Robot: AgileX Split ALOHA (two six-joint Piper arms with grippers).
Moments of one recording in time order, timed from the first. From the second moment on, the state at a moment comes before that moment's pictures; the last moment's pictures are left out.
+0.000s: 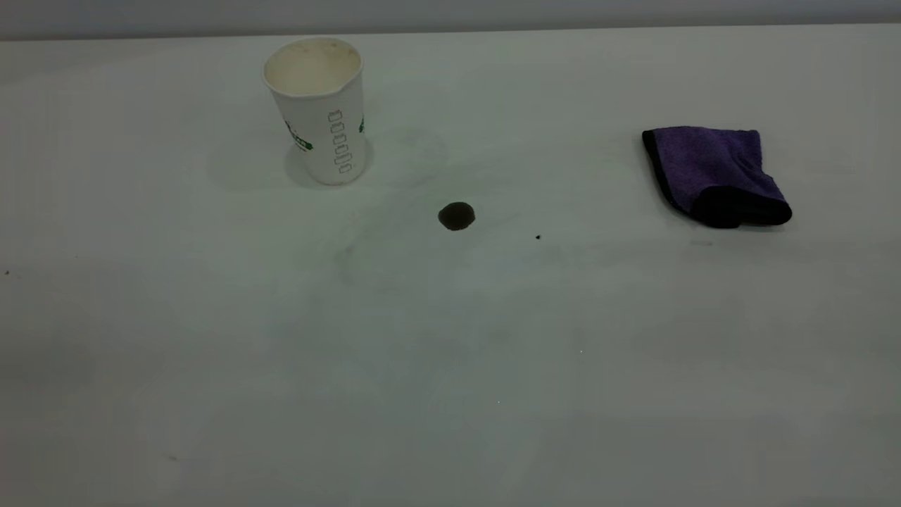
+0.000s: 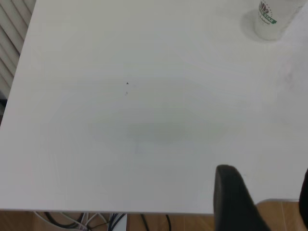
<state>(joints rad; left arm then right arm) 0.02 -0.02 -0.49 0.02 1.13 -0.01 -0.02 -0.02 -0.47 0.10 1.14 -0.05</state>
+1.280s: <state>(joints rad) 0.02 -0.02 -0.49 0.02 1.13 -0.01 0.08 1.64 -1.00 0.13 0.57 -0.21</state>
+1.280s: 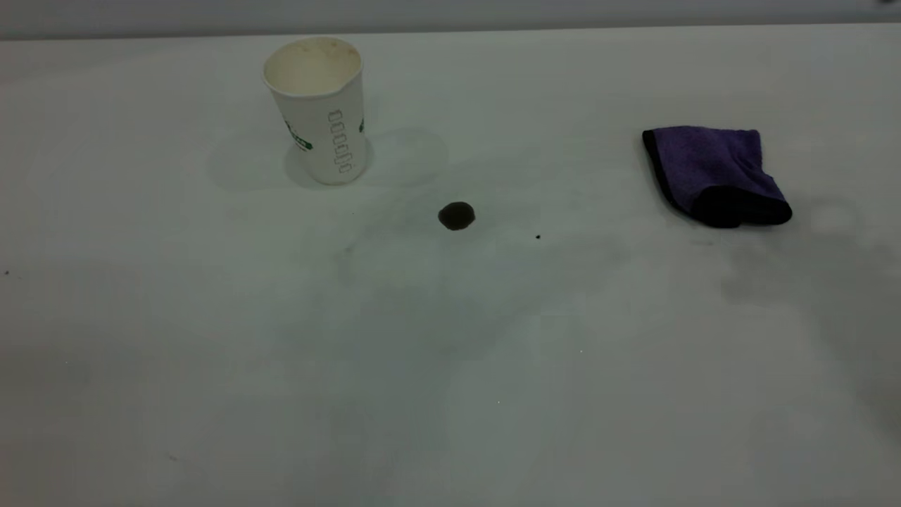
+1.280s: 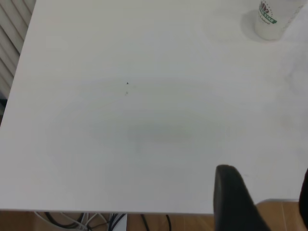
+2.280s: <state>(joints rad) 0.02 -0.02 -0.49 0.02 1.13 -0.01 0.11 2.49 -1.59 0.16 0.49 -0.33</state>
